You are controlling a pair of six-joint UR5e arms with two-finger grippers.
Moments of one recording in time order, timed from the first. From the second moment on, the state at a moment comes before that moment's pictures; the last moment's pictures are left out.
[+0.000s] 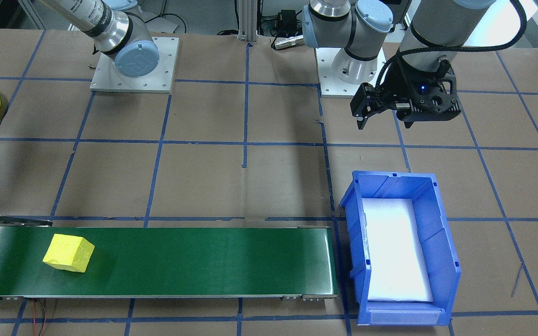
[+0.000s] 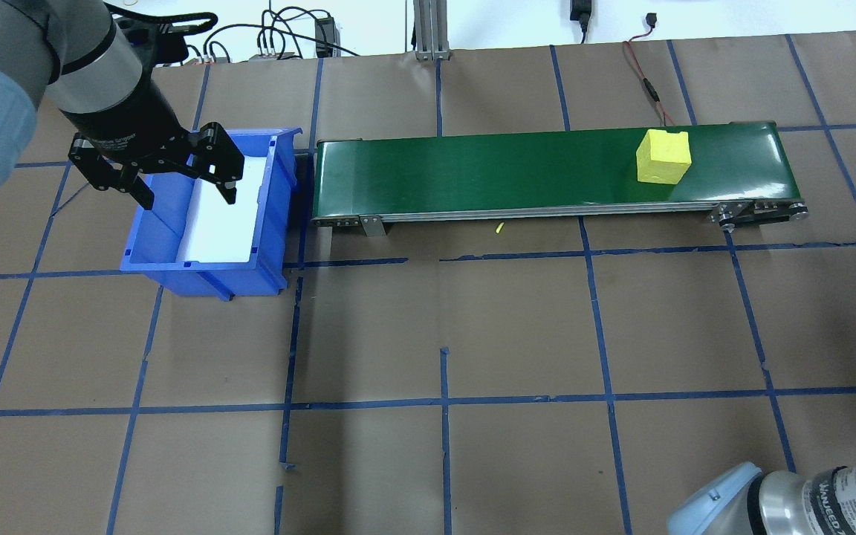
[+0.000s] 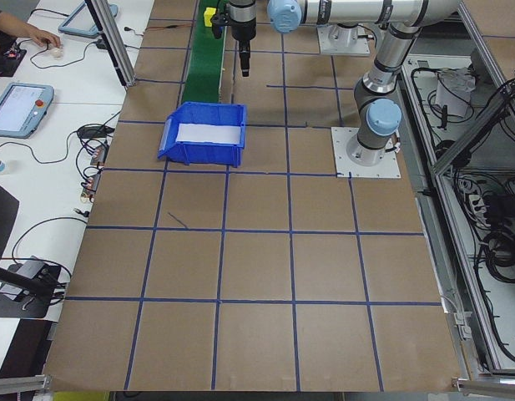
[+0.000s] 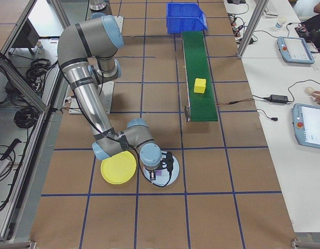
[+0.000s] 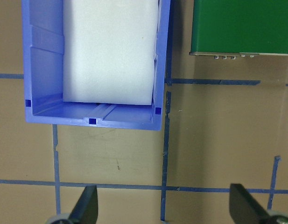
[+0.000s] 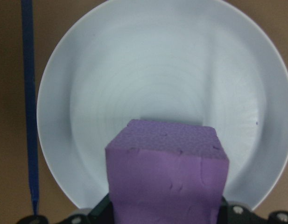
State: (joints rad) left arm -1.53 -1.56 -1.61 -1.57 1.59 0.00; right arm 0.45 -1.07 1.67 -2.08 -1.49 -1.17
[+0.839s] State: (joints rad) left arm -1.53 -1.56 -1.61 -1.57 1.59 0.00; right arm 0.62 -1.17 1.67 -2.05 -1.42 -1.08
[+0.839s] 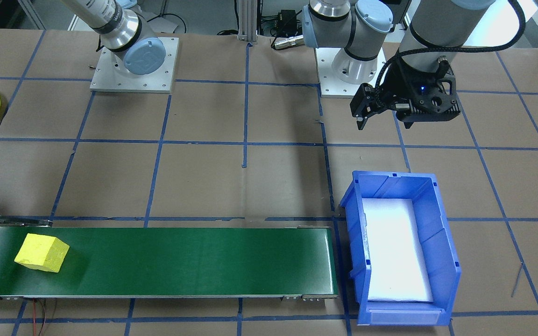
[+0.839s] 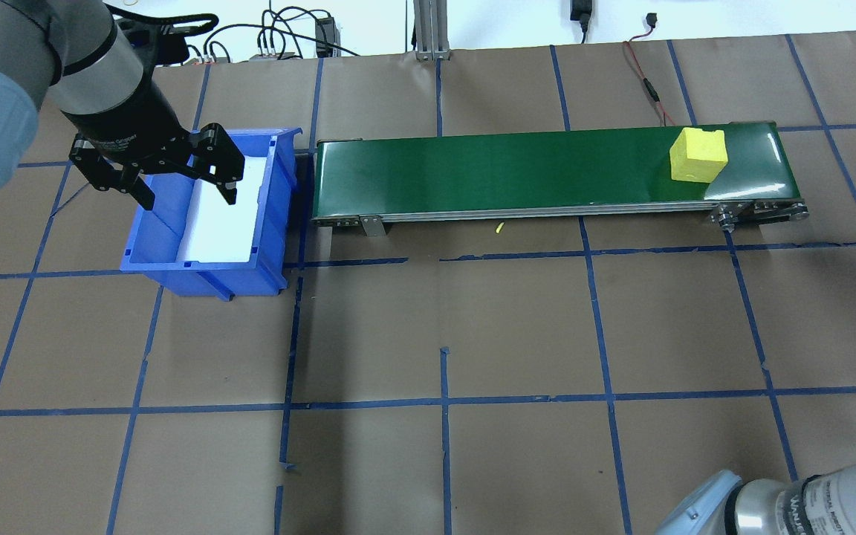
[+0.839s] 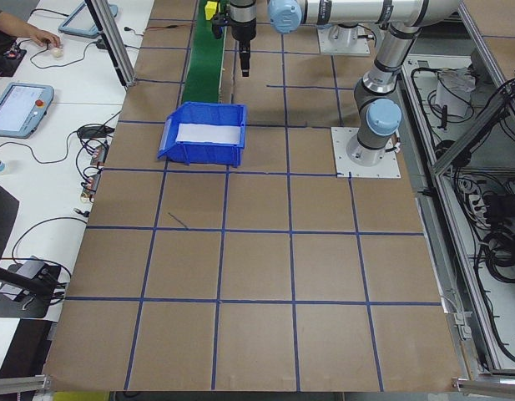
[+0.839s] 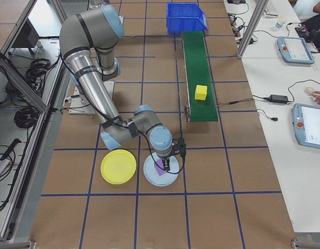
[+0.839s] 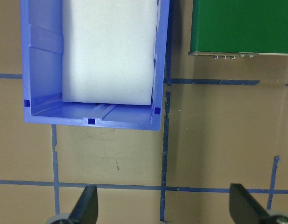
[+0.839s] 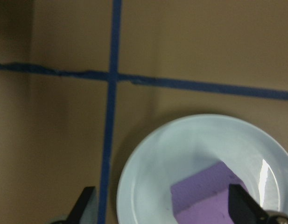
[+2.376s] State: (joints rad) left arm -1.53 -1.56 -1.61 -1.56 1.59 0.00; right arm 0.99 -1.08 1.56 -2.05 -1.09 -0.46
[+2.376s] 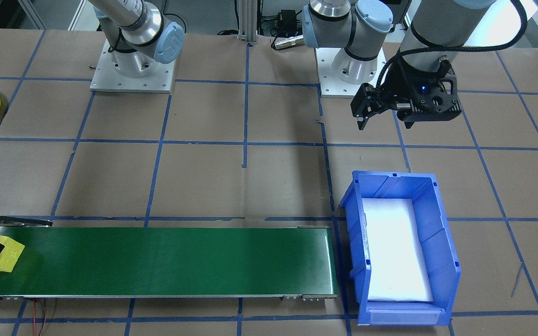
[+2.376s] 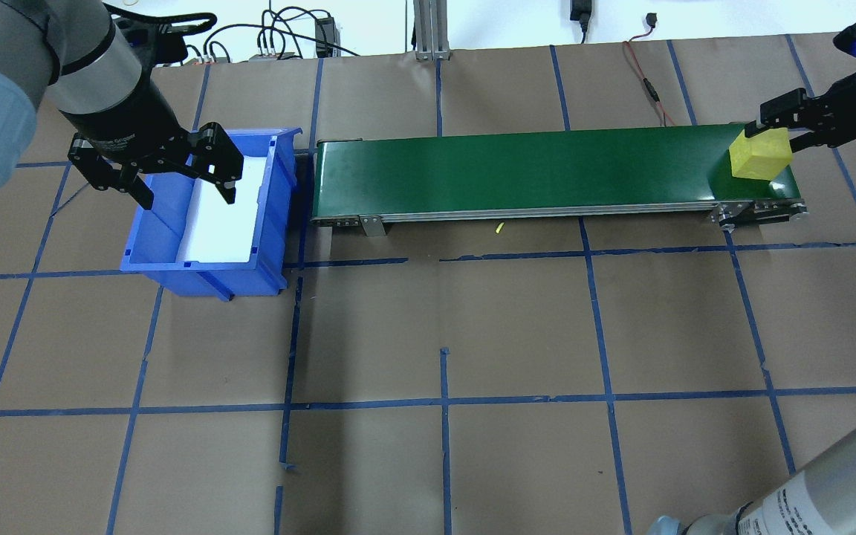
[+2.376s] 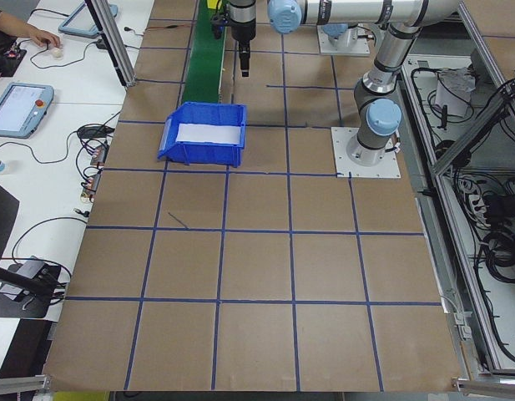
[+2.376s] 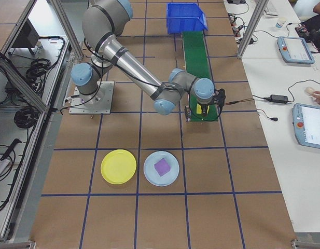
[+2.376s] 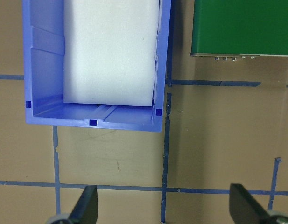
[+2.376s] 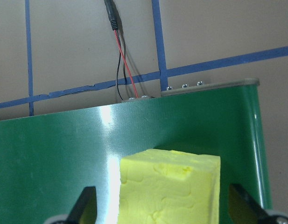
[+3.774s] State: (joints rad) left arm -1.53 -1.56 -1.61 -1.56 1.60 0.00; right arm 0.96 -1.17 1.61 -1.89 -1.46 -0.63
